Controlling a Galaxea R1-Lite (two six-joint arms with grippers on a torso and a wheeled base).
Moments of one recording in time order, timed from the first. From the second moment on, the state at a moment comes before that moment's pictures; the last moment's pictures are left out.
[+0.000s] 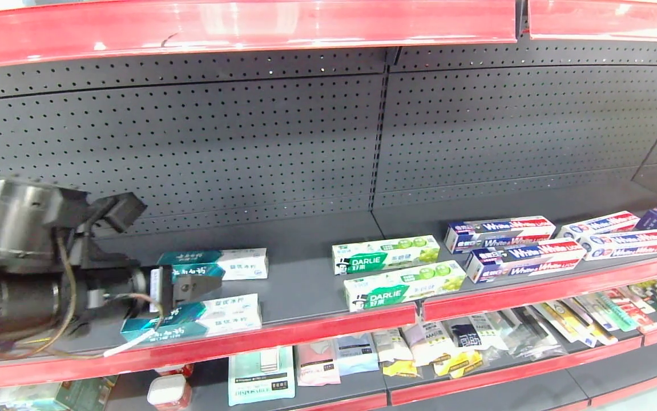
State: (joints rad) left arm -0.32 1.38 -0.70 -0.02 -0.09 -0.29; right arm -0.08 0.10 0.00 0.00 0.04 0.00
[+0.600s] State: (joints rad) left arm -0.19 0.68 -0.28 0.12 -0.15 -0.11; right arm -0.08 0.10 0.00 0.00 0.04 0.00
